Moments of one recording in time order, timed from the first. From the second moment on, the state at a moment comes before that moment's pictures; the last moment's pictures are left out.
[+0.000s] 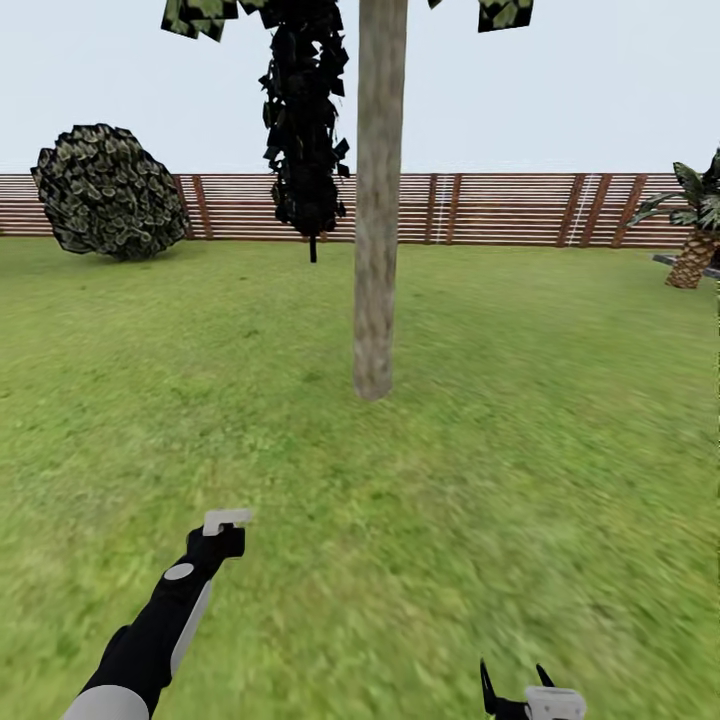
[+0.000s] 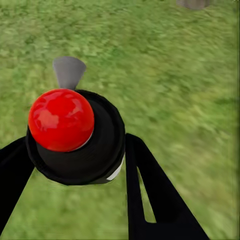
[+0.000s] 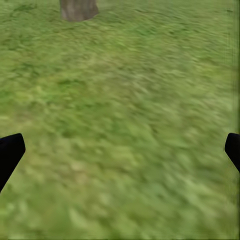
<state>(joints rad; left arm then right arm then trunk) -0.47 0.03 0.07 -0.87 -0.04 0.17 0.01 -0.29 -0.03 -0.08 -0.14 0.00 -0.92 0.01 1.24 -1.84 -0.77</state>
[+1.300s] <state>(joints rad) -0.47 0.03 0.07 -0.87 -0.04 0.17 0.01 -0.29 -0.03 -0.08 -0.14 0.00 -0.92 0.01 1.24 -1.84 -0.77</state>
